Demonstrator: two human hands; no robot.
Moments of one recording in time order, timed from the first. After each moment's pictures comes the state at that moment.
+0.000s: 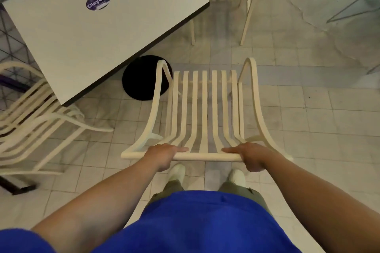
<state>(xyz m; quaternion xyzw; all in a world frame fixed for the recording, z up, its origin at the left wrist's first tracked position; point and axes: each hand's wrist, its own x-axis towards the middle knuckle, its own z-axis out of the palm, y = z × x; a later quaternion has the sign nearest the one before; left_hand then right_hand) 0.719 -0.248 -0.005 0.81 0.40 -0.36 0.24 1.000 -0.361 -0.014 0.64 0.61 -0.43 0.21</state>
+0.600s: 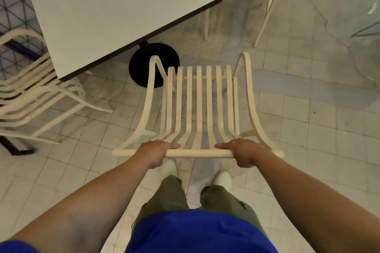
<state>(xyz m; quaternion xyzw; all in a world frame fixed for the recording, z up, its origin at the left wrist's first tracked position) 0.758 -0.285 -0.007 0.76 0.49 -0.33 0.27 1.054 -0.343 -0.016 0.59 0.67 -0.38 0.24</state>
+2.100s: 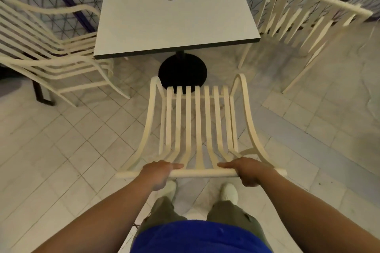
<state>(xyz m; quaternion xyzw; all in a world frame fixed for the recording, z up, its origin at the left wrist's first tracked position) 0.861 -0.345 -0.003 0.65 0.63 -0.25 0.35 1.154 -0.273 -0.005 0.44 0.77 -0.34 0.32</state>
